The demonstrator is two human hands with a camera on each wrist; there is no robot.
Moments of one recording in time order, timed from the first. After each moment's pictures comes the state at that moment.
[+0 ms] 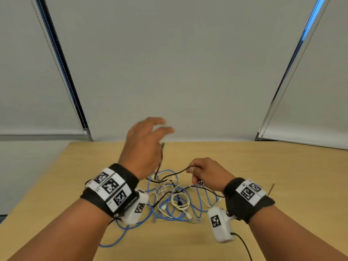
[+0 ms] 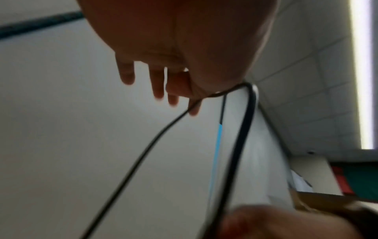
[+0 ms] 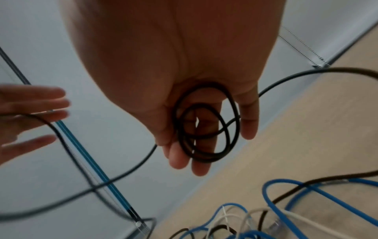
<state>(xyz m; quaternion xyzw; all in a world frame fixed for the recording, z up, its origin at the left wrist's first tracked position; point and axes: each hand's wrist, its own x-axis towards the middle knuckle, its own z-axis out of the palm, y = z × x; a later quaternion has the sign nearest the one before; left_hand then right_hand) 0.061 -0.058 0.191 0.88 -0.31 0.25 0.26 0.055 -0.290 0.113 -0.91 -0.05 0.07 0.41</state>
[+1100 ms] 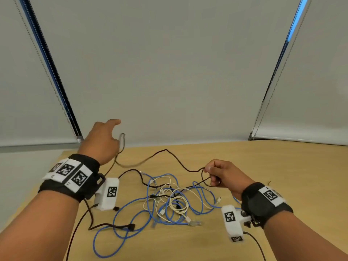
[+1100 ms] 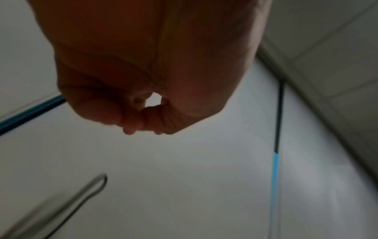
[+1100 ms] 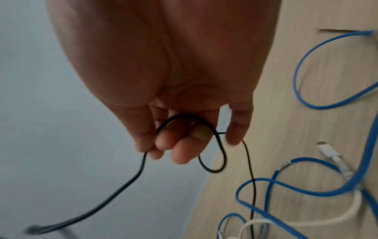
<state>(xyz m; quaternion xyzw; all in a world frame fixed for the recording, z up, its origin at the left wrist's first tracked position) 0.117 0.012 0.204 0.96 -0.05 0.08 0.26 0.040 -0.345 0.095 -0.77 0.06 0.05 0.63</state>
